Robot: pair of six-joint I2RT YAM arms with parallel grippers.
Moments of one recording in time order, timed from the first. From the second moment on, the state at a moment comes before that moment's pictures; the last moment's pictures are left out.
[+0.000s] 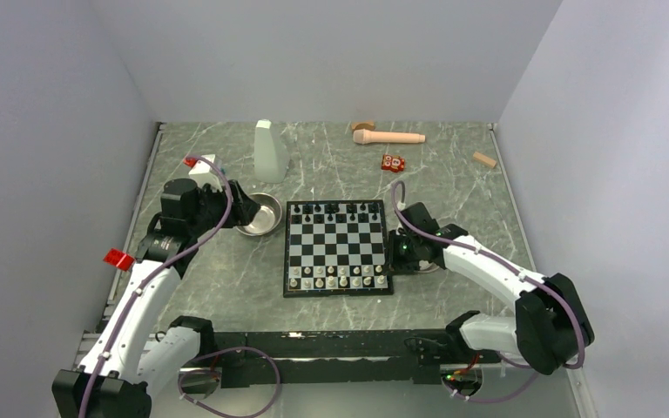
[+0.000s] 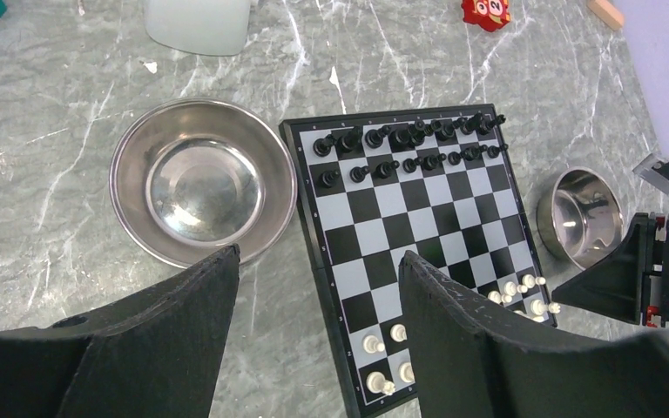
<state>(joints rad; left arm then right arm) -0.16 0.87 0.77 -0.34 0.27 -0.34 0.51 1.22 0.66 -0.54 -0.19 0.57</state>
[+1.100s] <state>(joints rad) -0.16 0.87 0.77 -0.34 0.27 -0.34 0.55 1.24 0.66 -0.53 -0.17 0.59</state>
